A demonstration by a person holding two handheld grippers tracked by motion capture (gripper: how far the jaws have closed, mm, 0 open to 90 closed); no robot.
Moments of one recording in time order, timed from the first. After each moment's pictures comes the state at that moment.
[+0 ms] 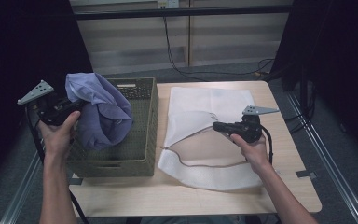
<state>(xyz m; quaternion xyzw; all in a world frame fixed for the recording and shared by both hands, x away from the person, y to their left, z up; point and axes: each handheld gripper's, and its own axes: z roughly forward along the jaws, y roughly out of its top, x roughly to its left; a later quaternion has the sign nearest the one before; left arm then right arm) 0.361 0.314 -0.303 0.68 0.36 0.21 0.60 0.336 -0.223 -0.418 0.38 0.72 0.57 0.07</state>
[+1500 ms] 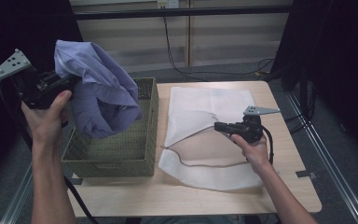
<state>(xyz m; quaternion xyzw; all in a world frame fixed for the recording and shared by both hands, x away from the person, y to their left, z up) 0.326 0.283 -0.208 0.66 0.28 0.25 0.65 0.335 -0.226 -0.419 0.38 0.72 0.57 0.08</state>
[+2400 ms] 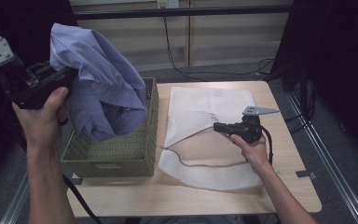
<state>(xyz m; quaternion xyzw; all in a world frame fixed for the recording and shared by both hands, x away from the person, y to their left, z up) 0.289 0.256 -0.168 0.65 0.22 0.25 0.69 0.336 -0.224 -0.420 0.38 0.72 0.57 0.07</state>
